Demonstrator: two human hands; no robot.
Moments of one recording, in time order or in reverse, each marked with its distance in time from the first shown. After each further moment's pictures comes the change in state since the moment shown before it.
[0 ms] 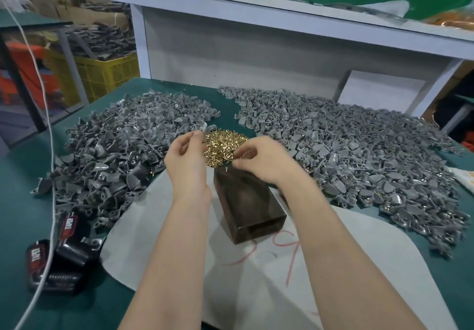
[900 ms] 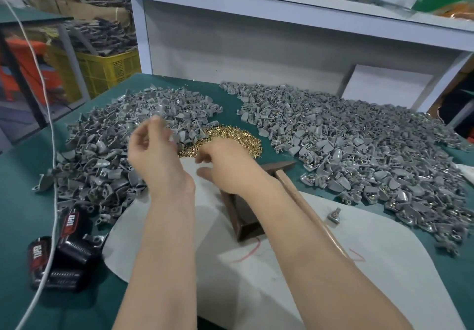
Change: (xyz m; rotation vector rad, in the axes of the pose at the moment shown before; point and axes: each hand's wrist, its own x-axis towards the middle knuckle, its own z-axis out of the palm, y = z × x) left_hand 0.006 0.025 -0.019 -0.257 0.157 0.146; right_hand -0.003 -0.050 0.035 -0.267 -0.096 -0.262
